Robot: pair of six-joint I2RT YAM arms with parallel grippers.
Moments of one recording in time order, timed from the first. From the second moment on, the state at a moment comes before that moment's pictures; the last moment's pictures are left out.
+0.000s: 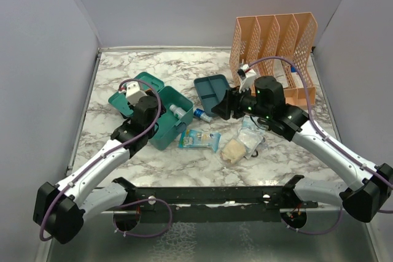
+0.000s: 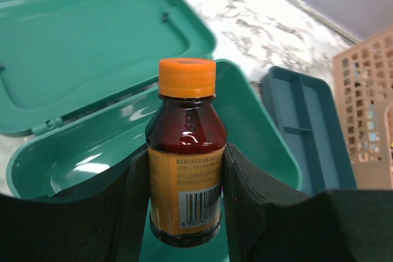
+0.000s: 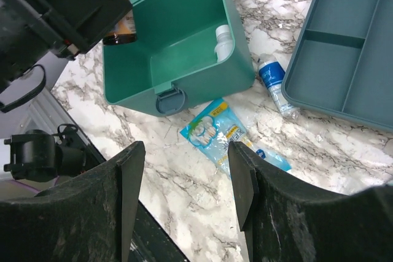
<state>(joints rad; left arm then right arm) -0.61 0.97 0.72 -0.15 -0.64 -0.70 0.68 1.14 1.06 -0.30 -0.21 0.40</state>
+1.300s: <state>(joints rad) -0.61 1.23 0.54 -0.04 -0.59 -1.10 0.68 1.24 1.01 -0.26 -0.23 0.51</state>
